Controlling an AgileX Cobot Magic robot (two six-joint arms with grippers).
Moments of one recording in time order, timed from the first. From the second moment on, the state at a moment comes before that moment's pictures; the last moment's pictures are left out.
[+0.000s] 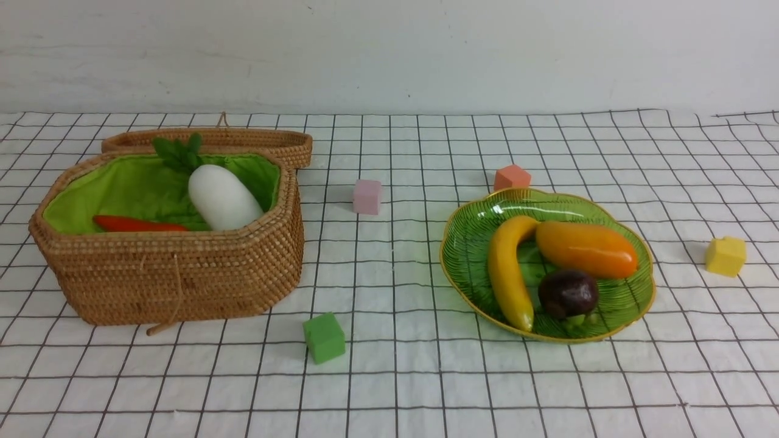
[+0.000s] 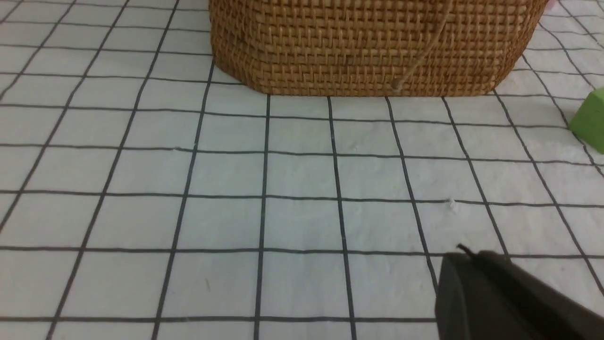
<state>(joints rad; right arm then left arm) -0.02 -0.01 0.01 0.05 0.39 -0.05 -0.07 -0.01 0.03 0.06 0.42 -0.16</state>
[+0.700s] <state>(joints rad) -0.02 -0.01 0.01 0.05 0.39 -0.05 -0.07 -0.01 0.03 0.06 0.42 -0.16</state>
